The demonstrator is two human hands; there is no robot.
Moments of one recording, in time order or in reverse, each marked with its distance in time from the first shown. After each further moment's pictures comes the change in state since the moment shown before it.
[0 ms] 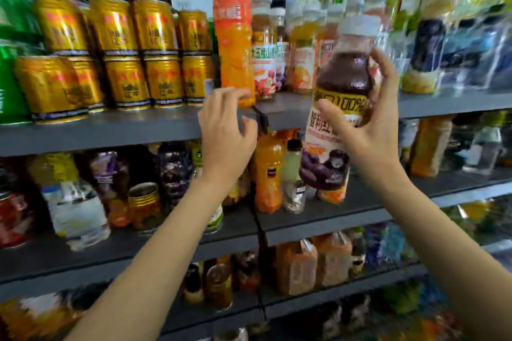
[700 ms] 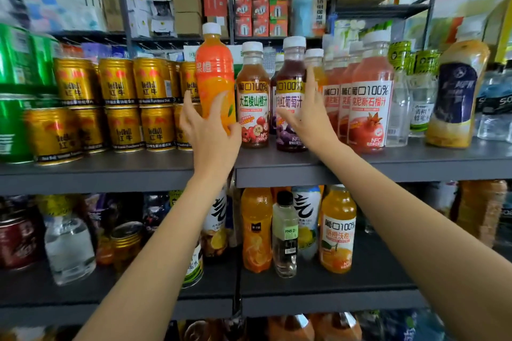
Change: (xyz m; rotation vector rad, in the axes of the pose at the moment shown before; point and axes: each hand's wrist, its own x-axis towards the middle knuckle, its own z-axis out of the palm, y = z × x) left_hand 0.075 0.013 0.058 0.255 0.010 -0.397; right_hand 0.142 0.114 0.048 -0.284 -0.331 0.009
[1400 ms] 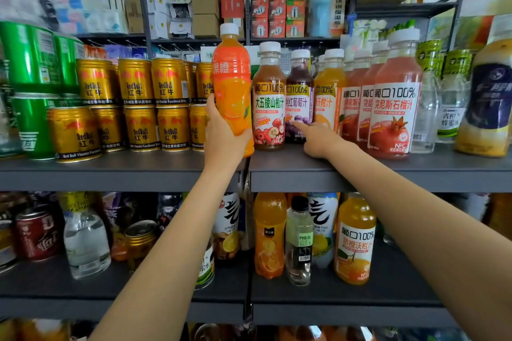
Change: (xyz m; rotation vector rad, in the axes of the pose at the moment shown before) left_hand 0.015 -0.014 0.005 -0.244 -0.124 -0.198; right_hand 0.021 0.030 0.026 -0.532 -0.612 0.151
